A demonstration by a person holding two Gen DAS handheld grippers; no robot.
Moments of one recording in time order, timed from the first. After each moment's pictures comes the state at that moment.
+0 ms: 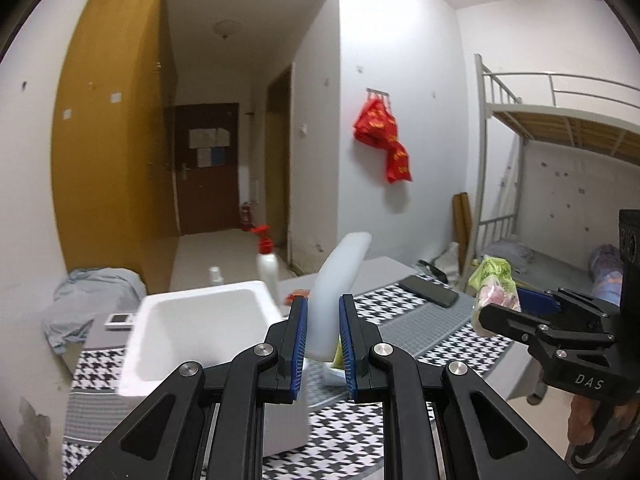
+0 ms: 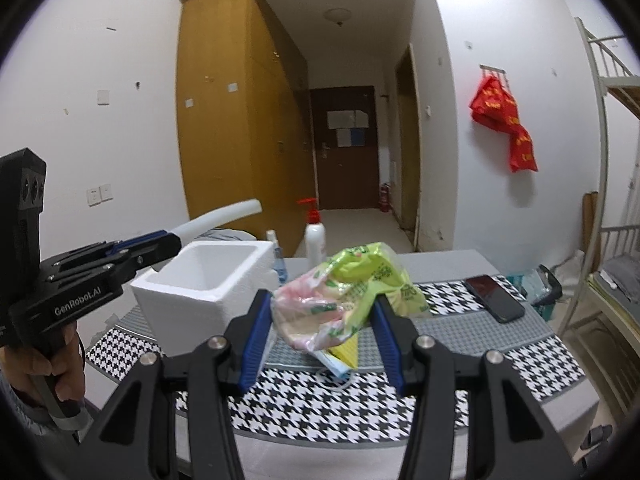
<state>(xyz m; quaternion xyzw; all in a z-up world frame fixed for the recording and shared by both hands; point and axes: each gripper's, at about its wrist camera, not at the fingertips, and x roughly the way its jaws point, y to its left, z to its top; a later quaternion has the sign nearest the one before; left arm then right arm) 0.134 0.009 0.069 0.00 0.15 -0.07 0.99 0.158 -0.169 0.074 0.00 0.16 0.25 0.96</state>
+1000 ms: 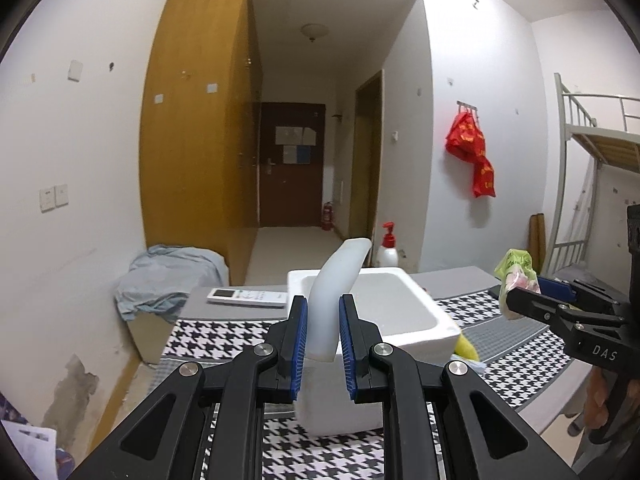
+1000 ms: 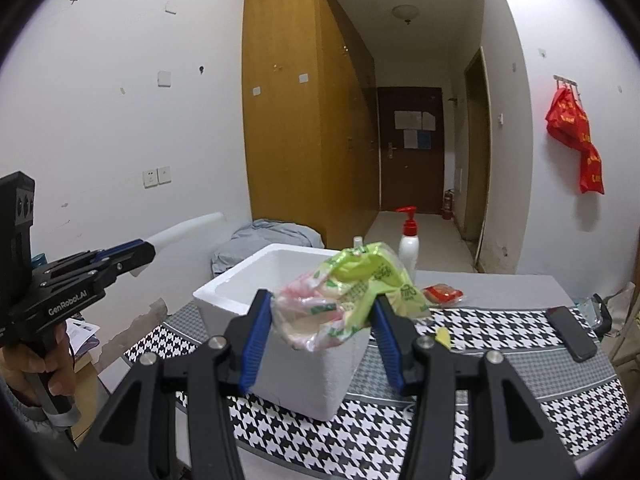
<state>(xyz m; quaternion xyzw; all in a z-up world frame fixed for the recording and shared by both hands) 0.090 0.095 0.059 -0.03 0.14 0.08 0.99 0.169 -0.087 0.076 -0.03 0.16 0.36 0.92</state>
